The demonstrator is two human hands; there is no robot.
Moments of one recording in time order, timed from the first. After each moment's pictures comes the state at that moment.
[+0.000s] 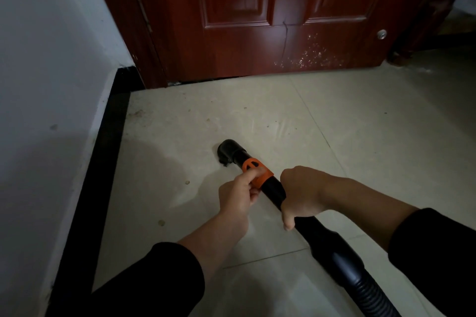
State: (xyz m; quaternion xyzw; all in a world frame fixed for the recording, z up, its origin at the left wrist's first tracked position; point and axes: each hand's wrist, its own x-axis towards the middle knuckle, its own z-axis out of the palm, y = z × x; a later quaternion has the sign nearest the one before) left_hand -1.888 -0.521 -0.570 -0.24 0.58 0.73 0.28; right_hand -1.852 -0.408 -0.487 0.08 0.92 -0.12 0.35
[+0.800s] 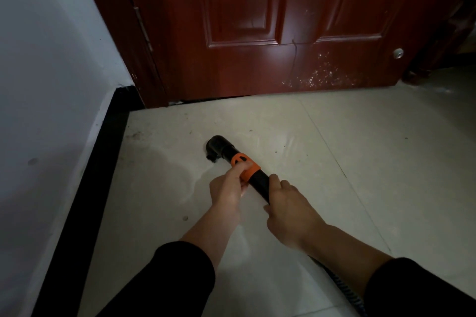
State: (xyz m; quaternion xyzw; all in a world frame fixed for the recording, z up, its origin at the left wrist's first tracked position) left_hand -1.989 -0.500 -0.581 -0.27 0.54 0.76 0.24; right_hand -1.903 -0.416 -0.550 0.12 0.97 -0.20 0.09
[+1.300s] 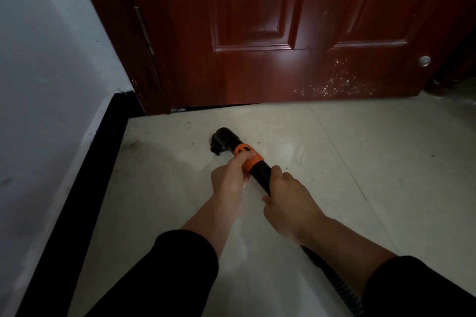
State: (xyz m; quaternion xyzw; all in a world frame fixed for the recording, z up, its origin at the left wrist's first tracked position) left_hand -2.058 -0.479 -0.589 -0.26 0.56 0.76 0.21; right_hand -1.972 -0.405 -0.556 0.15 0.96 -0.23 0.07
